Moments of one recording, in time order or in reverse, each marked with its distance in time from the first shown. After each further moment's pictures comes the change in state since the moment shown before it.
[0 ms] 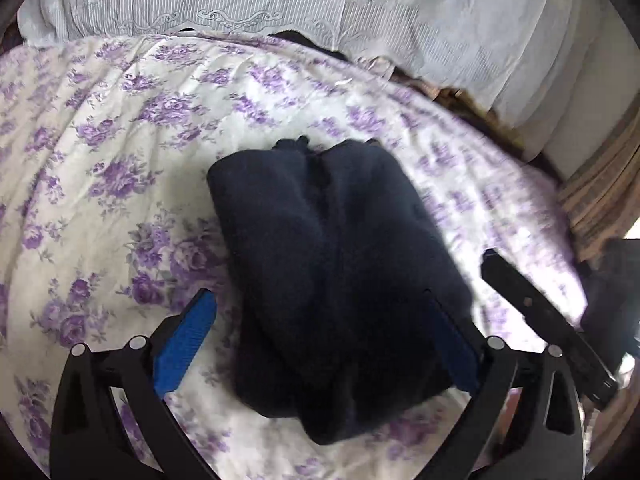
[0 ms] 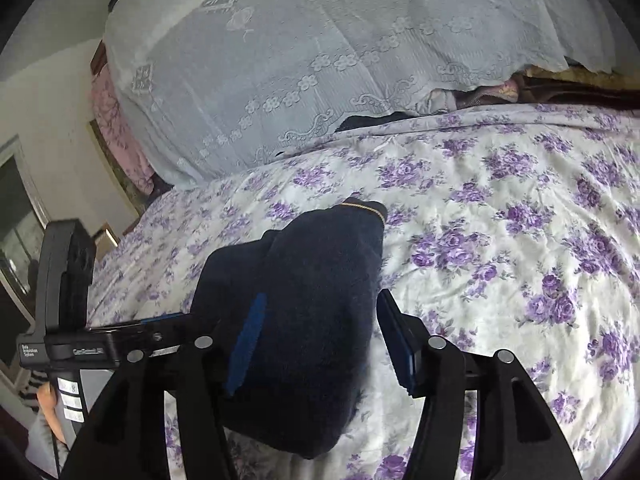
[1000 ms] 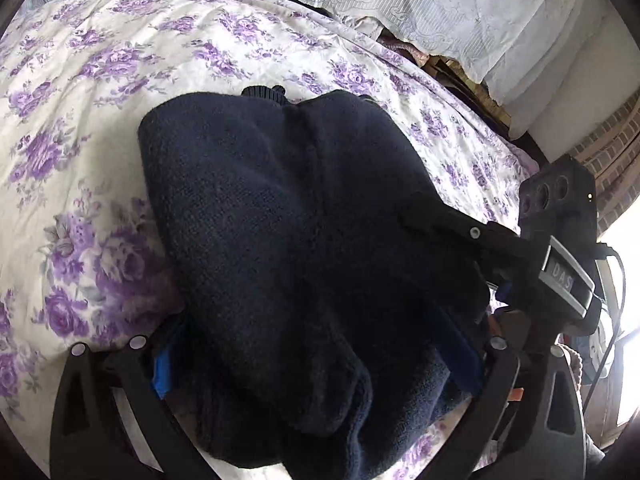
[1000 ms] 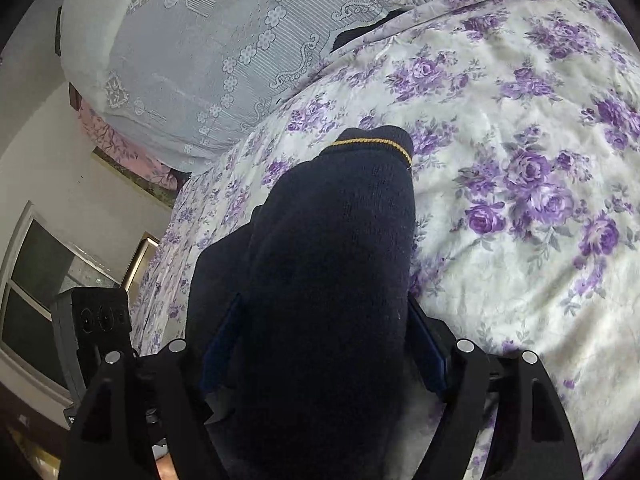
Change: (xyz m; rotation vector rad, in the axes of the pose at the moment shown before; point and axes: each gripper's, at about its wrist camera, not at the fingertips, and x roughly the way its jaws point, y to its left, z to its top) left arm 0.058 0.004 0.005 0.010 0.144 -0.092; right arm 0.108 -0.034 0.014 0.235 0.266 0.221
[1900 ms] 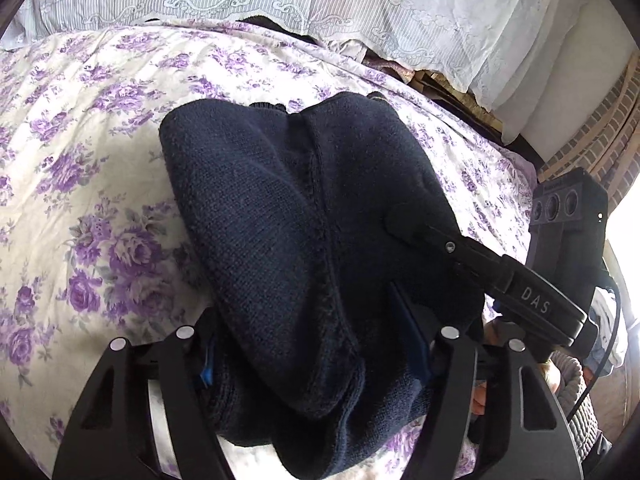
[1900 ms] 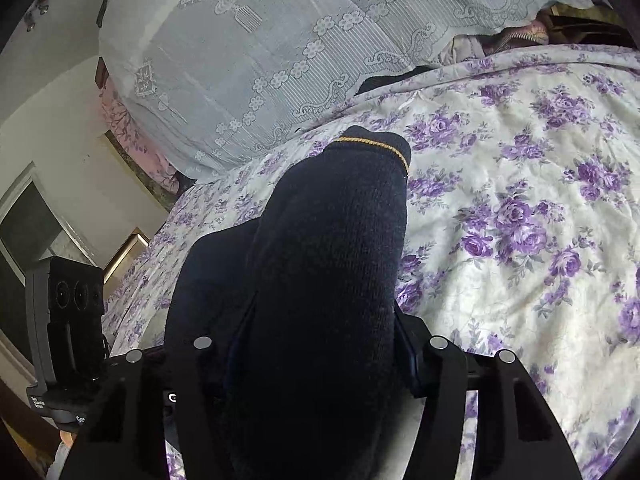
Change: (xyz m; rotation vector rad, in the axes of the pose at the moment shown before) left arm -0.018 -0.016 -0.016 0.066 -0.108 0.042; right arm -0.030 0.023 -0.023 -0.184 -0.163 -0.070
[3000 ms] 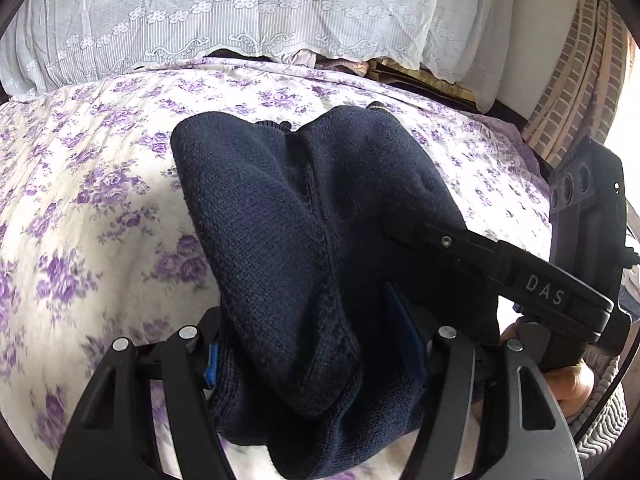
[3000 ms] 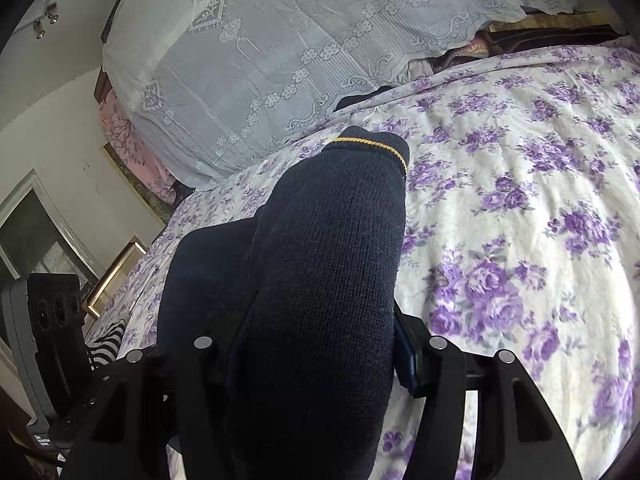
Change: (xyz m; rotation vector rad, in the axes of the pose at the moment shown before) left arm -0.046 -0.110 -0.101 0.154 -0.097 0.112; right arm -0.127 0.001 -0.077 0.036 -0.060 -0.054
